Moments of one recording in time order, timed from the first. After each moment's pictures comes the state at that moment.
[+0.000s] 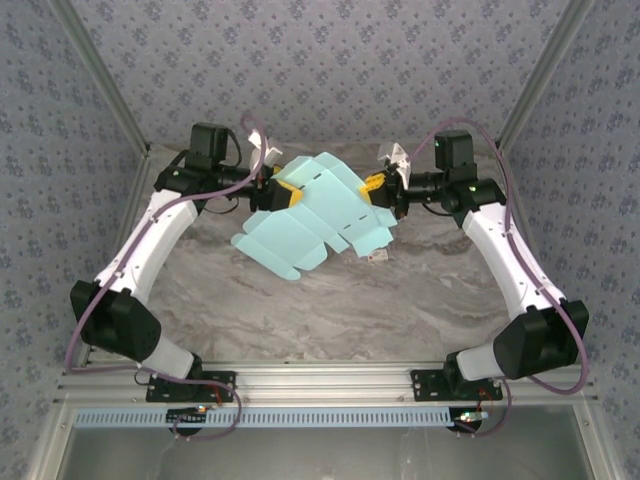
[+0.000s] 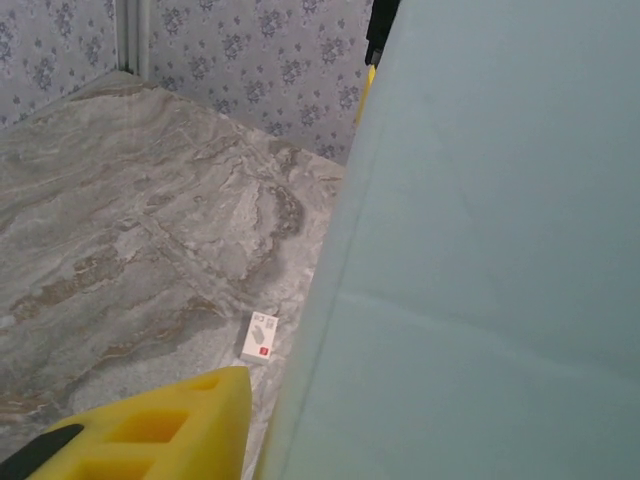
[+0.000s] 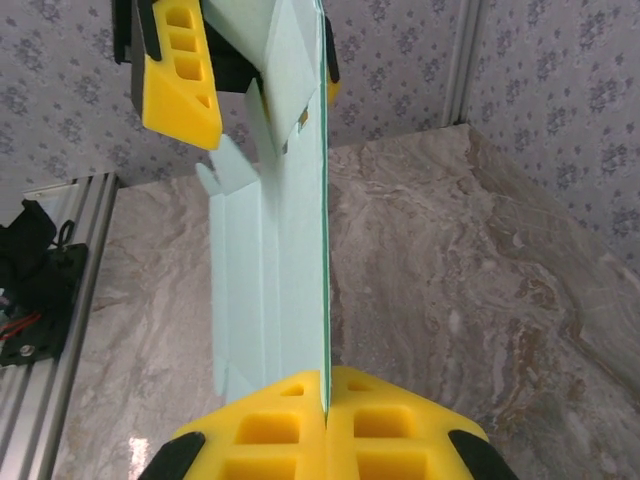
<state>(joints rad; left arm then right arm) -0.33 1.51 1.50 -0.66 1.04 0.27 0.22 1.40 1.38 -0.58 -1.02 -0.53</state>
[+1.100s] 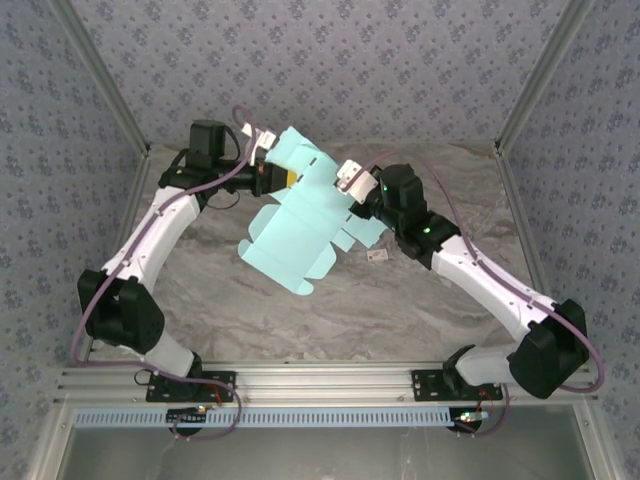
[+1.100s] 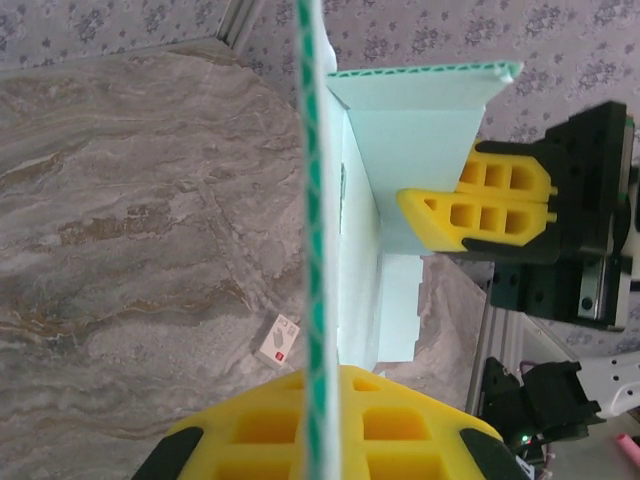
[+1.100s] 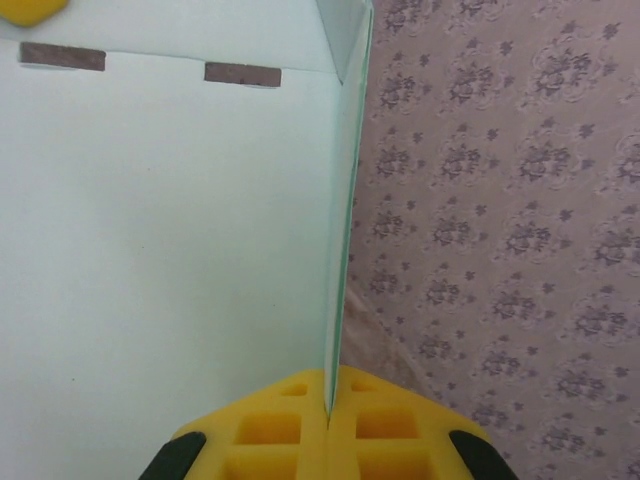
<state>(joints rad) -0.29 1.57 1.48 -0.49 0.94 -0.14 0.63 1.32 1.11 -0.05 0.12 -0.63</state>
